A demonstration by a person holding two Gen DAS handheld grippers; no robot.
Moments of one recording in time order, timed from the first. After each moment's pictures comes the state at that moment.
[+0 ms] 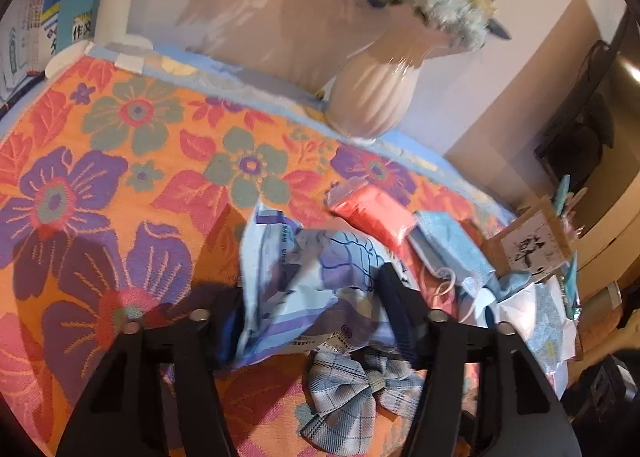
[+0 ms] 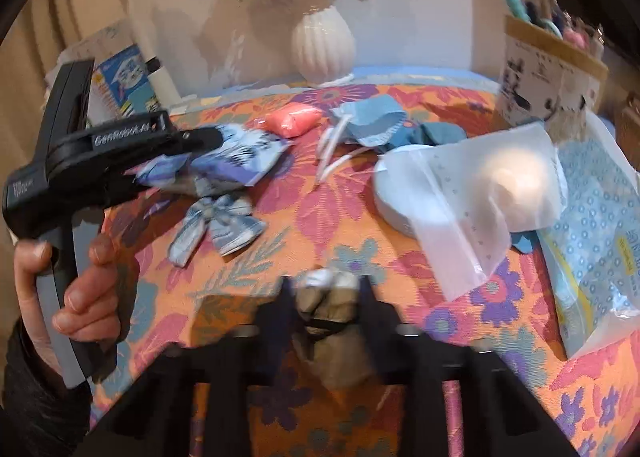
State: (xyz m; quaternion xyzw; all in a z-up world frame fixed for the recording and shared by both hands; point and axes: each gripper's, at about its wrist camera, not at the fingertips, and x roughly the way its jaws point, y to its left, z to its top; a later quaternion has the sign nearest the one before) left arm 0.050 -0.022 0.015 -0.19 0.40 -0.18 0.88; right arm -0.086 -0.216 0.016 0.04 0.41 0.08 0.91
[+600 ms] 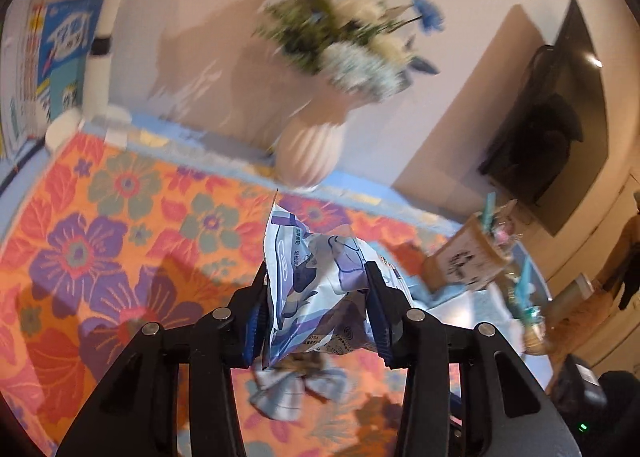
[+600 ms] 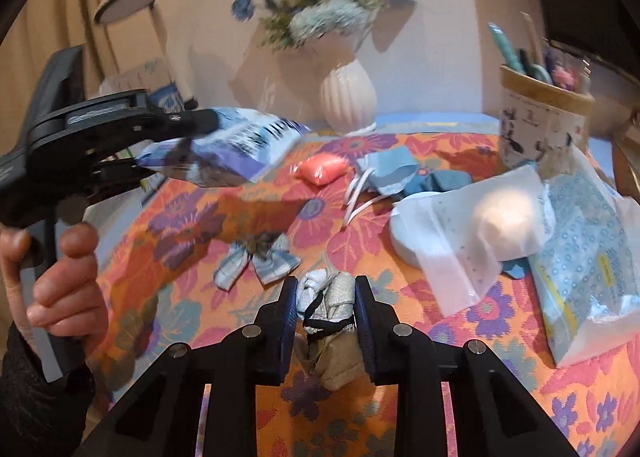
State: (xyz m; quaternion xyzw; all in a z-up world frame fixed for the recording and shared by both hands) left arm 0.001 -0.028 0.096 -0.16 0.33 -0.22 0.90; right arm -0.112 -0.236 0.040 0.08 0.33 0.12 0.93
